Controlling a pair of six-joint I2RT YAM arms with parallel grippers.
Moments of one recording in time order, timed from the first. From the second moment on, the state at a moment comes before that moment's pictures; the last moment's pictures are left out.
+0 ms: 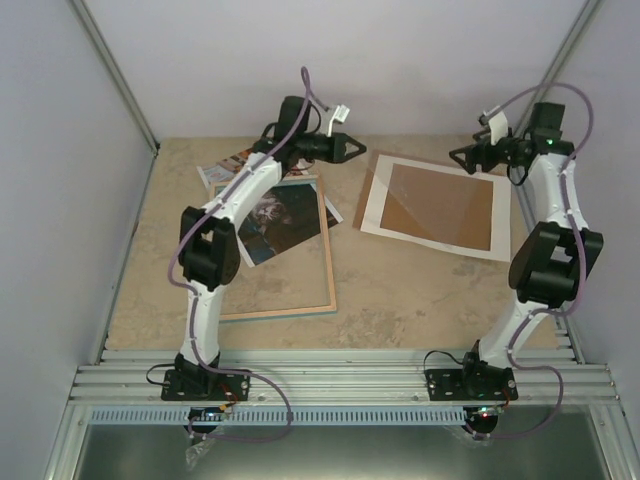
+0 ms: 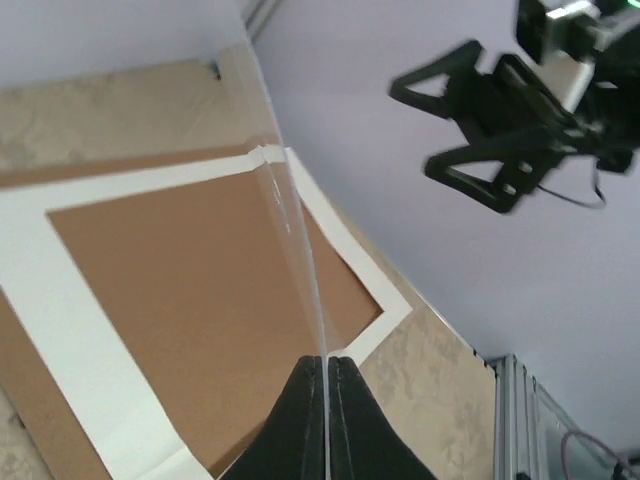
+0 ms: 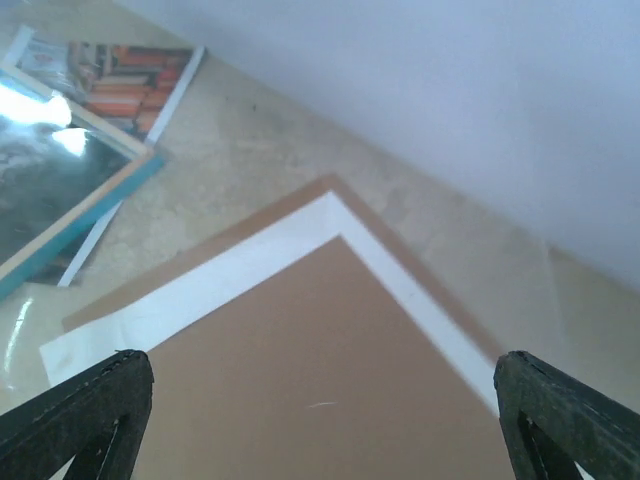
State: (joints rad) left arm -0.43 2.20 1.99 -0.24 0.83 -0.40; right arm -0.22 1.90 1.73 -0.66 -0.76 -0.59
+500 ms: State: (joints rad) left arm -0.42 1.85 2.03 -0.74 0.74 0.53; right arm -0.25 1.91 1.97 -0.85 -0.89 -0.88
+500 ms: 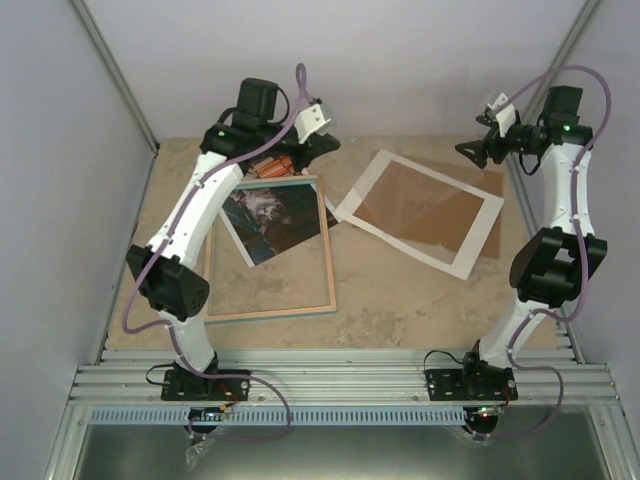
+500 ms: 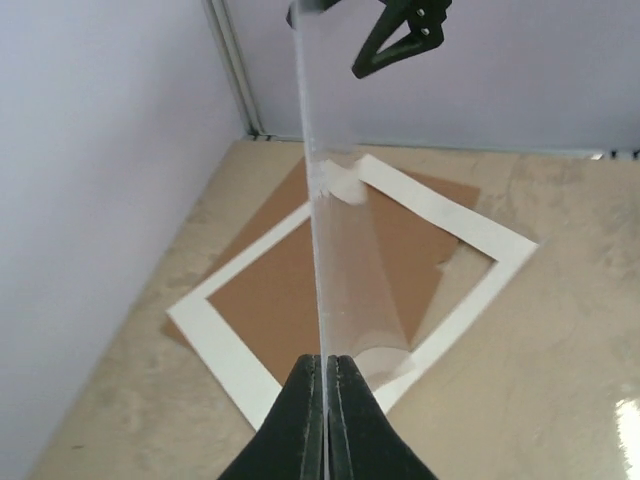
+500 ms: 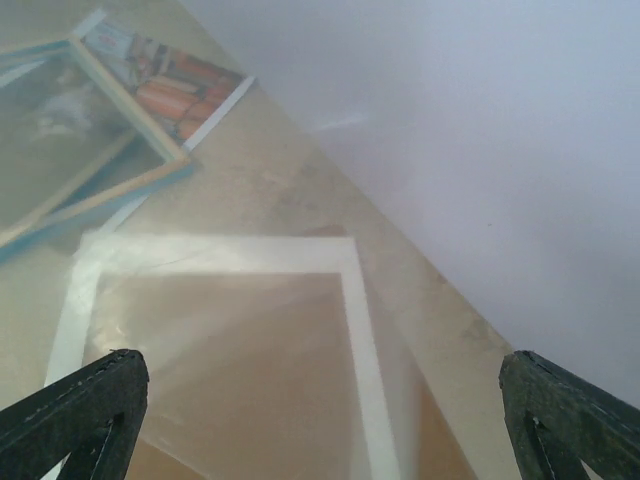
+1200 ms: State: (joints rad) left arm -0.36 1.77 1.98 -0.69 0.67 0.79; right arm -0.24 1.85 2.08 -1.30 -1.05 -1.26
